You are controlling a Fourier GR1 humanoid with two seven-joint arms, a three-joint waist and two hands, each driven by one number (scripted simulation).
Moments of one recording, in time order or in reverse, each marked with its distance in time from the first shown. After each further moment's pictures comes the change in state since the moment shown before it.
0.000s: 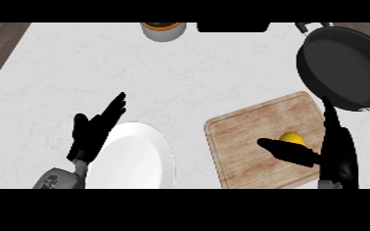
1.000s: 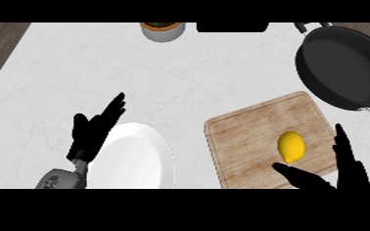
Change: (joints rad) left arm 0.016 -0.067 0.093 0.014 -0.084 -0.078 0.007; right arm 0.267 0.033 -0.114 0.056 -0.230 -0.043 -0.450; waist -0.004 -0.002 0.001
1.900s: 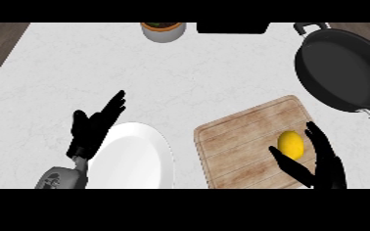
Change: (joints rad) left arm -0.007 -0.042 0.061 -0.010 -0.051 -0.052 0.027; right arm -0.077 0.089 -0.109 0.331 -0.284 -0.017 -0.461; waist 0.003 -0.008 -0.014
